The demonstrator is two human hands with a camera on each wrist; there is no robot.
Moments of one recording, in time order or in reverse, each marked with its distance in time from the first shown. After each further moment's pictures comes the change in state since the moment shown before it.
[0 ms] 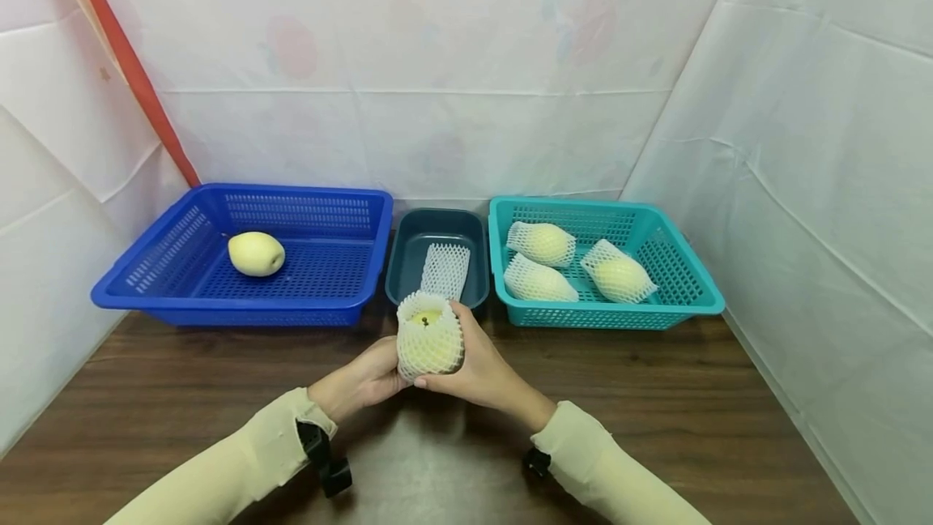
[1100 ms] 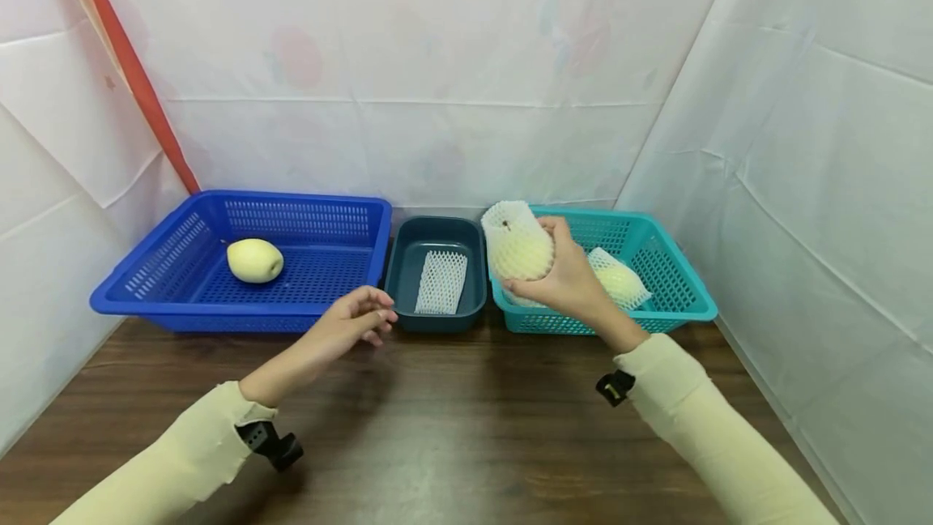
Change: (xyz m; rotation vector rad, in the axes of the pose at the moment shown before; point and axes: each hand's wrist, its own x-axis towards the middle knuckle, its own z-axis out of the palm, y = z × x) left_hand -0.032 0.069 -0.013 0.763 0.042 0.393; right_hand 0.033 -0.029 -0.134 -0.339 0.197 0.084
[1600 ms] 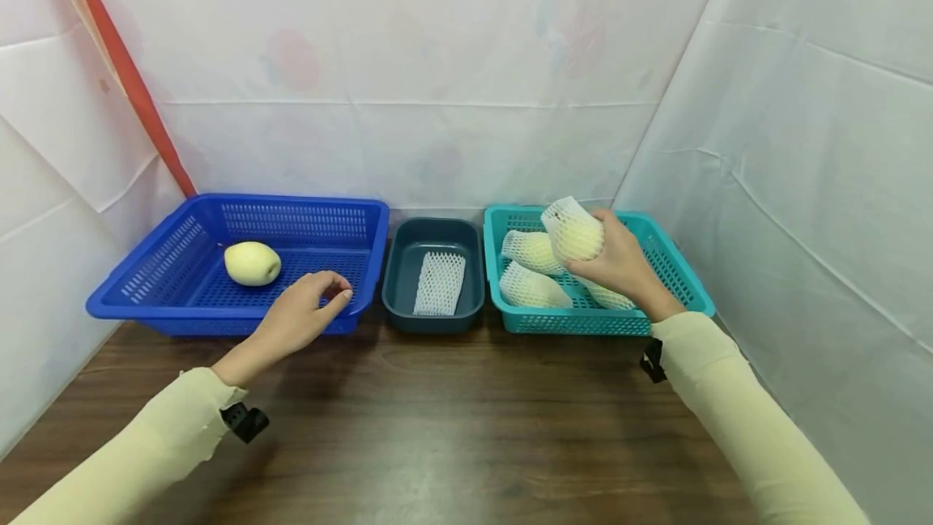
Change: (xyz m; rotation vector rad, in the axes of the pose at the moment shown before) left_hand 0.008 -0.013 -0.054 0.818 0.179 0.208; right_hand 0.009 0.062 -0.059 -0.297 -0.016 0.157
